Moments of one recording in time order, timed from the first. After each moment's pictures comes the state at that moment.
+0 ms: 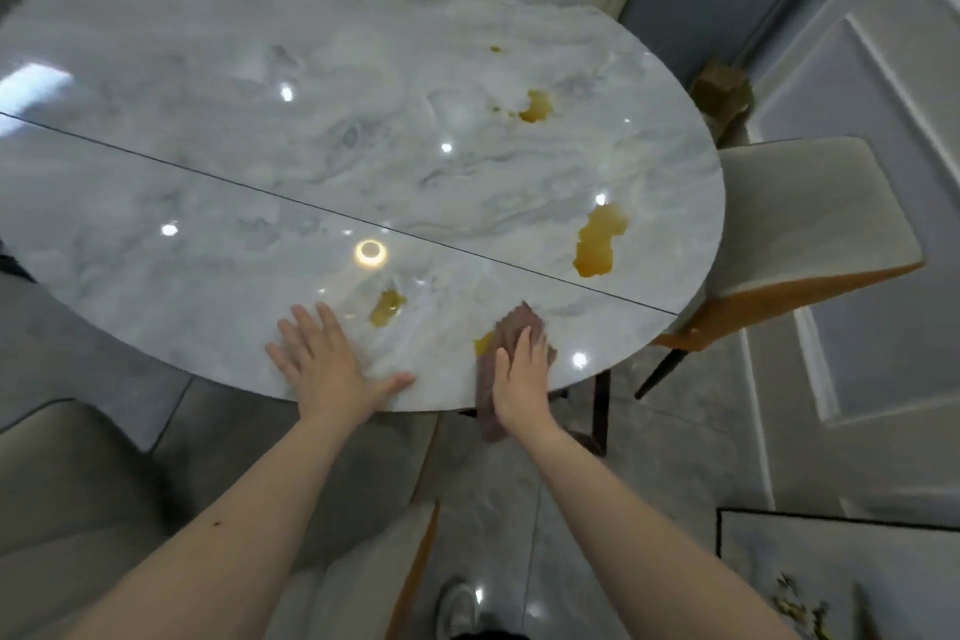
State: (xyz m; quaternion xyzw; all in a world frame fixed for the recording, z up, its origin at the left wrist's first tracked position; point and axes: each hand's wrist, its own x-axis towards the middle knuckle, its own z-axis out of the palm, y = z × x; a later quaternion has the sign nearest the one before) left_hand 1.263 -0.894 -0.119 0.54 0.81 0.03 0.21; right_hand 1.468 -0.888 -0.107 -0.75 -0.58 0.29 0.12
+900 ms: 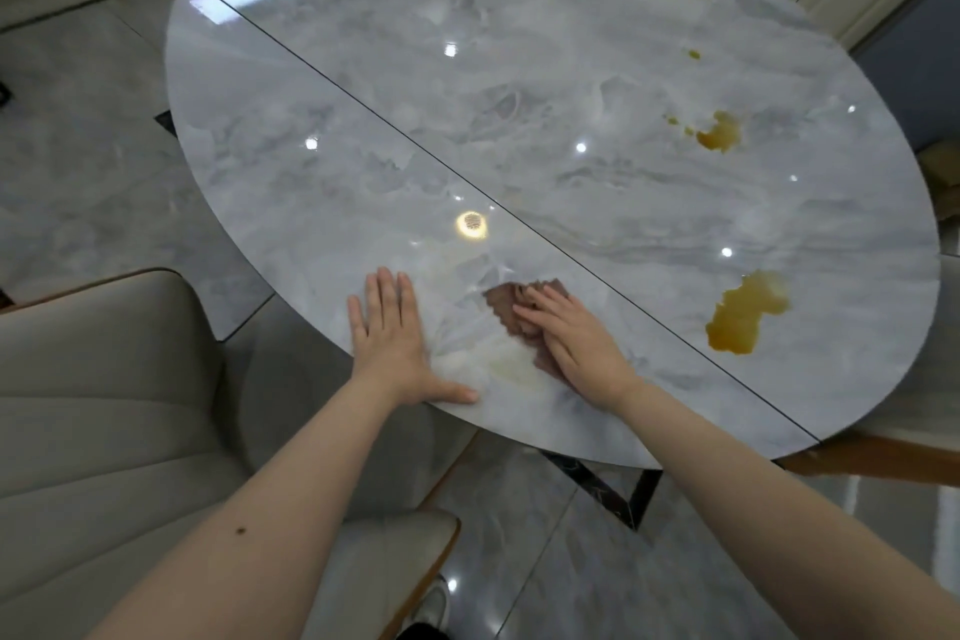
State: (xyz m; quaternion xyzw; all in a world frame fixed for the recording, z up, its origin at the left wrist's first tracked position) left_hand 1.254 -0.893 -0.120 0.51 0.81 0.01 0.29; right_hand 1.470 -0.763 -0.134 -0.29 -0.93 0.21 0.05
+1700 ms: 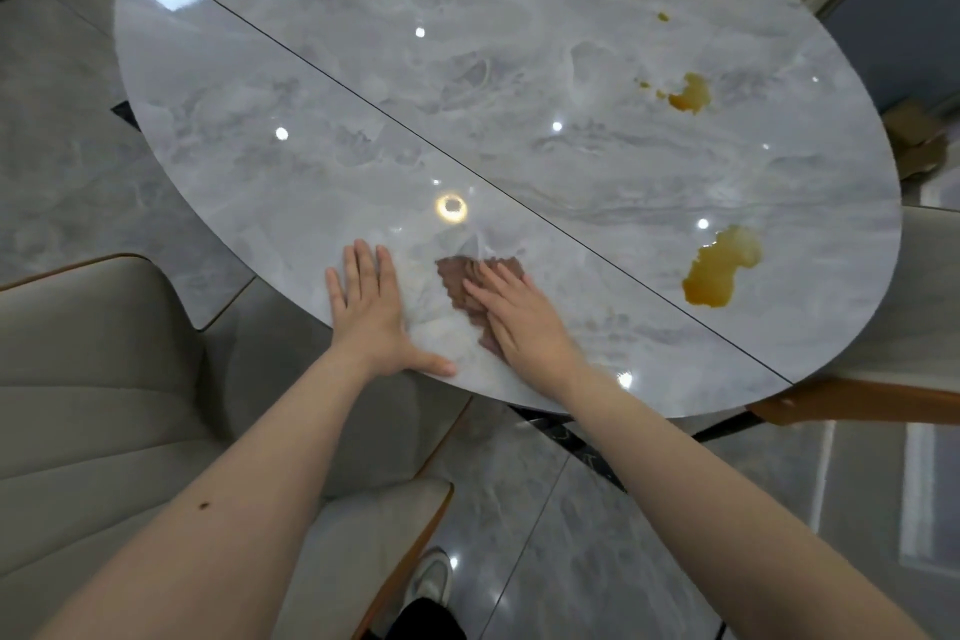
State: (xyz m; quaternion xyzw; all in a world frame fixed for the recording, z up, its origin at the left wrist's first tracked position) left_hand 1.249 -0.898 -0.118 0.53 0.79 0.03 0.30; right_hand 1.440 -0.809 -0.145 -0.32 -0.93 0.15 0.04
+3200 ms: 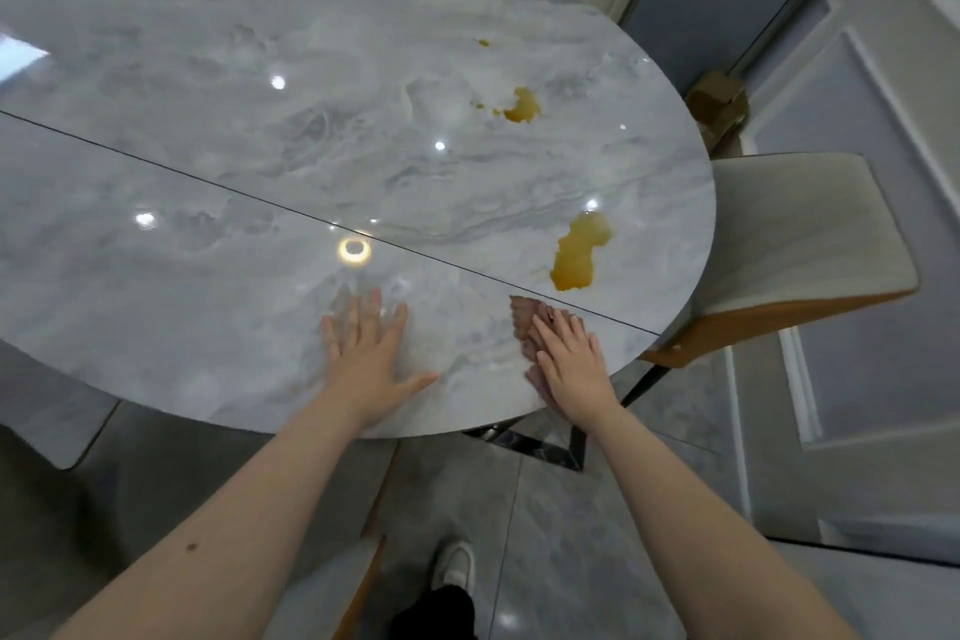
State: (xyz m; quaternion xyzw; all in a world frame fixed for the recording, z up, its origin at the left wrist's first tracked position) left_hand 1.325 -0.856 -0.117 0.70 0.67 0.01 0.25; right_hand 1.602 -0.822 -0.133 -0.65 -0.75 0.13 -0.03
